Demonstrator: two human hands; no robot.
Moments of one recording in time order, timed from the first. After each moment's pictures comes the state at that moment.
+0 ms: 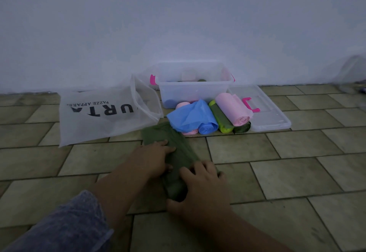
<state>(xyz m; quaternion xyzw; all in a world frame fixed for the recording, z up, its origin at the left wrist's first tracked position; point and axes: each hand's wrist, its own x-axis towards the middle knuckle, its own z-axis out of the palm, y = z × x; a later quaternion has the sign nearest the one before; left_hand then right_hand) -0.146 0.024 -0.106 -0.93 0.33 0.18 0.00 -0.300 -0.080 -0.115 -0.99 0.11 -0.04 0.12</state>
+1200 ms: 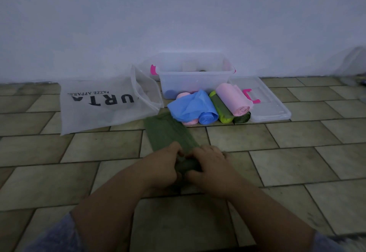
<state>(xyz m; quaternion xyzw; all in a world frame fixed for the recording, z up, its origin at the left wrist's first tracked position) -0.204 0.031 -0.088 -0.89 0.32 0.26 -0.18 -0.293 -0.122 -0.111 -0.97 0.06 0.01 0.24</state>
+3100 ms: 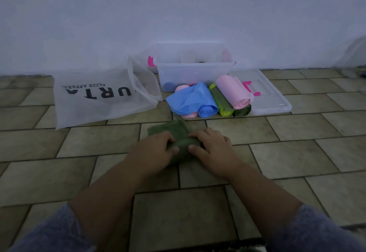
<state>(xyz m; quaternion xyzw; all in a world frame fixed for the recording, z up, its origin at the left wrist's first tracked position) -0.188 0.038 -0.108 -0.93 0.30 0.08 -0.21 -0.271 -0.140 -0.125 -0.96 0.08 -0.04 0.25</state>
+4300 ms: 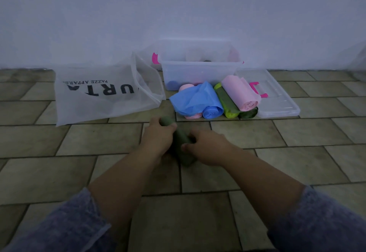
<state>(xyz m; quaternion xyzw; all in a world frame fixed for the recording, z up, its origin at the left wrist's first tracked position) -0.163 -0.001 -0.102 -0.82 -0.07 0.19 -0.53 -0.230 -0.125 -0.090 -0.96 0.12 0.14 0.23</state>
